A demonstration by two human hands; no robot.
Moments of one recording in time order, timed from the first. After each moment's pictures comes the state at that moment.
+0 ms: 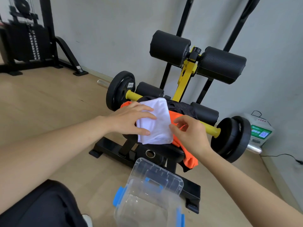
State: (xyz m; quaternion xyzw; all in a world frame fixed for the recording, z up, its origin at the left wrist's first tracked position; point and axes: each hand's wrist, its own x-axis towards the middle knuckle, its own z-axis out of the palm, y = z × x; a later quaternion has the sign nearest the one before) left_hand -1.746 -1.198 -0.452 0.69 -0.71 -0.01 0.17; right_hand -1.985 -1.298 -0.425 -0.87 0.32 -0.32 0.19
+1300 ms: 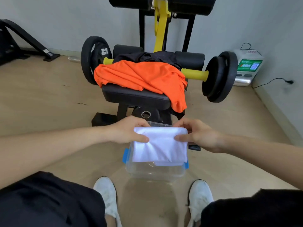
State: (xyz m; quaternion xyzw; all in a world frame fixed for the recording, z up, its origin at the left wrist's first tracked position) left_hand -1.859 -1.149 -0.524 0.64 -0.64 -0.37 0.22; right_hand -2.119 -1.260 -0.519 -0.72 0.36 -0.09 0.59
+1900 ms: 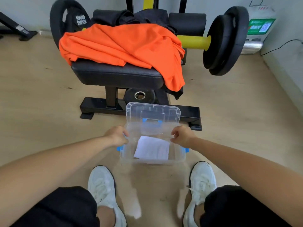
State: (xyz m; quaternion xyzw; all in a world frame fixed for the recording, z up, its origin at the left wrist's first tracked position) left_hand -1.832 -1.182 -0.705 0.83 -0.44 -0.34 0.03; right_hand -2.105 -1.305 -0.717 -0.77 0.53 0.04 0.35
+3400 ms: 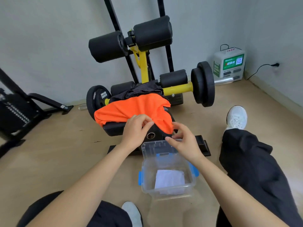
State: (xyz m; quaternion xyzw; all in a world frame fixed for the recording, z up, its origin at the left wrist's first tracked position) left_hand -1.921 -1.191 -0.466 0.67 -0.67 0.02 0.30; right_hand -2.120 -1.230 -0.542 -0.66 0.38 -0.45 0.46
